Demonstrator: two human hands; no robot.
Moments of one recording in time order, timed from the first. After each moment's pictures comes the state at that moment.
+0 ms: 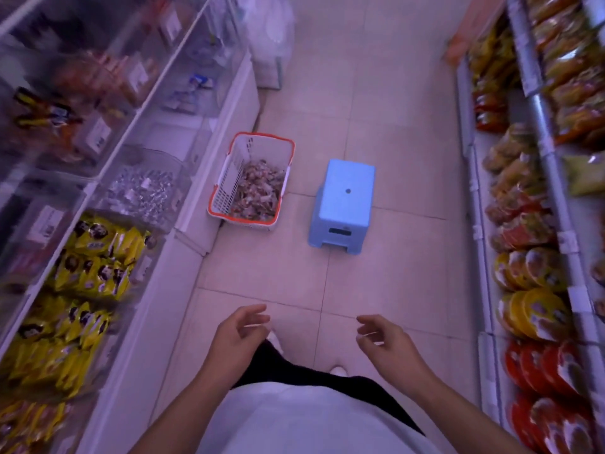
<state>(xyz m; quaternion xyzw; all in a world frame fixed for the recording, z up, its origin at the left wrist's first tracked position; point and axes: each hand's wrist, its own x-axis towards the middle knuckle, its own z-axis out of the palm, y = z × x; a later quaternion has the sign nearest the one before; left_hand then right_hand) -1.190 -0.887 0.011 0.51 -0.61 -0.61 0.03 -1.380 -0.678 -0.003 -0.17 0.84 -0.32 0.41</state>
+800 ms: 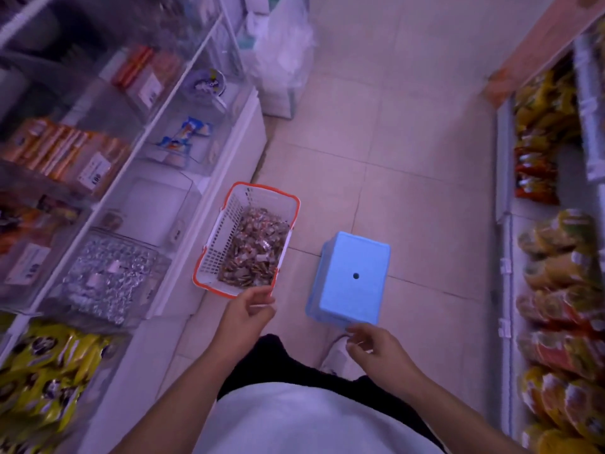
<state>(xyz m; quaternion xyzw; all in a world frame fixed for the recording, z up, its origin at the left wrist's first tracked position) -1.501 -1.152 -0.027 0.52 -0.61 -0.60 0.06 -1.676 -0.946 -0.022 -0.24 0.81 -0.26 0.47</state>
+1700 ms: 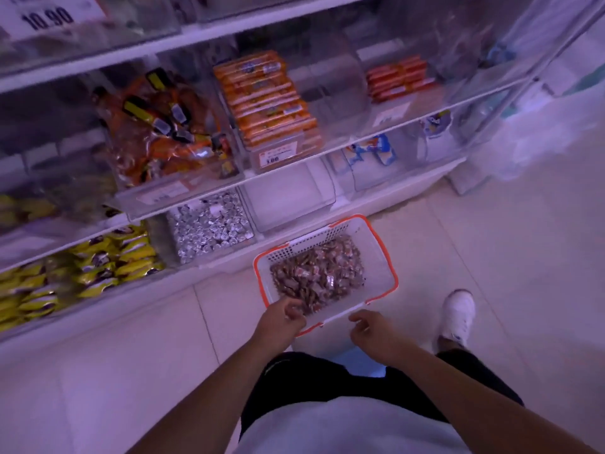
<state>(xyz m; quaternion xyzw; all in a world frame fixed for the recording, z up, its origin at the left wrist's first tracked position) -1.506 -1.299 -0.128 0.72 -0.36 -0.58 0.14 -1.733 -1.325 -0.113 -0.57 0.66 0.10 0.48</state>
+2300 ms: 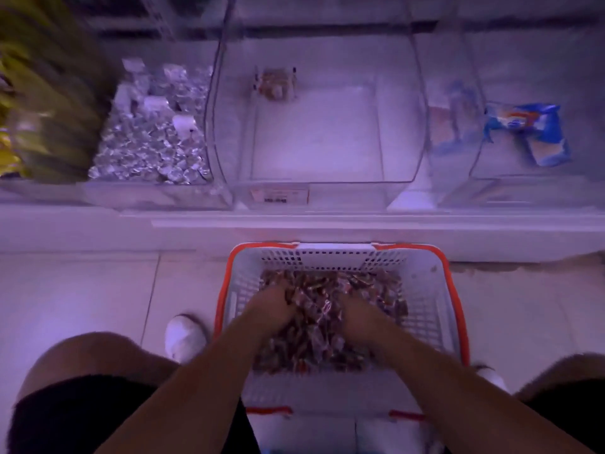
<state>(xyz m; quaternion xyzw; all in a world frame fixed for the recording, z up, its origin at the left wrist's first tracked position) -1.529 -1.404 -0.512 0.80 -0.40 -0.44 0.05 -1.715 -1.507 -0.526 -0.80 0.38 0.23 0.40</state>
